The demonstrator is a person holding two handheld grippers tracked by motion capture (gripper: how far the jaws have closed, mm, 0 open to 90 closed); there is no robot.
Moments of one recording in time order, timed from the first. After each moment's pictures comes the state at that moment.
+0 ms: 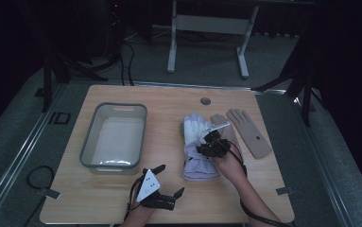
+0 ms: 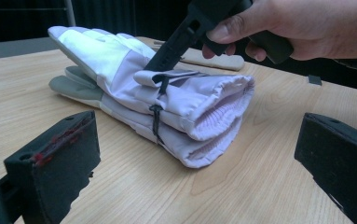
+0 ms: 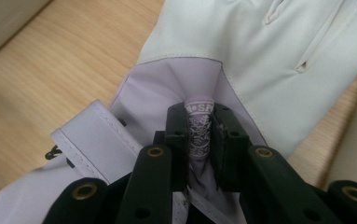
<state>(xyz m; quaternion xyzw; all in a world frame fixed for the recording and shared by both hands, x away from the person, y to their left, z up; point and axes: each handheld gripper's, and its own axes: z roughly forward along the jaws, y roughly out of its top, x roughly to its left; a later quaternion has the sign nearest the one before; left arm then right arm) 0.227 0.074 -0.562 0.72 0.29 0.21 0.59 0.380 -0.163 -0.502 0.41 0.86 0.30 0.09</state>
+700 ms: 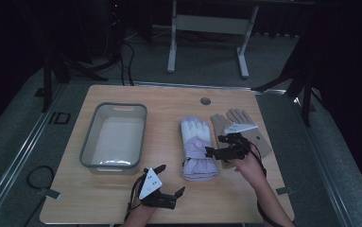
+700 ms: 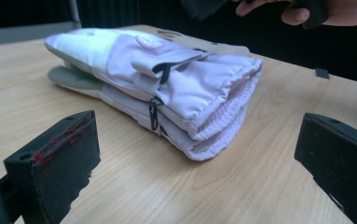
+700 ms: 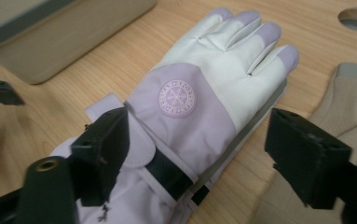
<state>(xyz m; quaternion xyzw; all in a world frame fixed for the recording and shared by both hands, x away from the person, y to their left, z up) 0.231 0.071 -0.560 0.74 0.31 0.19 0.57 0.360 -0.219 -0.469 0.36 0.83 0.41 0.10</state>
